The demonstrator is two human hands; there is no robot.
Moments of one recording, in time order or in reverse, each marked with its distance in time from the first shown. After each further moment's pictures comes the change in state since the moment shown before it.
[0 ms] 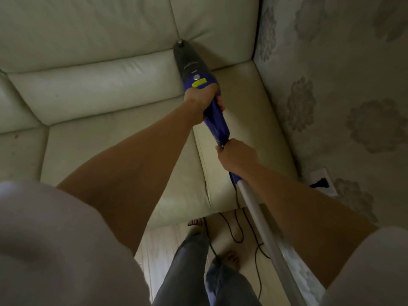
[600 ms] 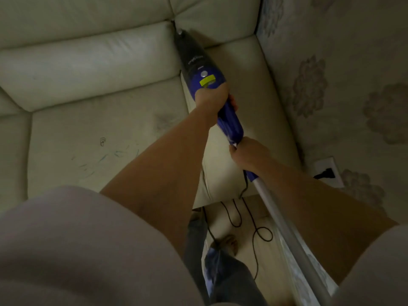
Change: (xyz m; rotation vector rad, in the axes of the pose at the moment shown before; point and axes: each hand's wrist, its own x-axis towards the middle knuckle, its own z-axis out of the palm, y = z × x) left_hand 0.027 -0.045 0.024 -0.043 0.029 -0.094; right_hand 0.023 0.044 0.028 0.013 -0.133 0.088
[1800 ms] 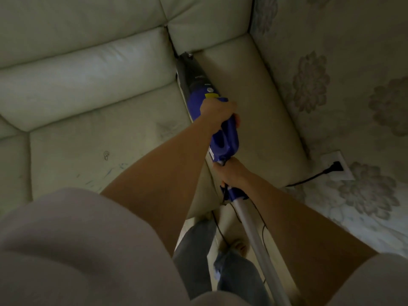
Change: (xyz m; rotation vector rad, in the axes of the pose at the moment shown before) left_hand 0.012 0.001 -0.015 0.520 -0.071 0.000; right_hand -0.027 -0.064 0.025 0.640 -0.305 0.243
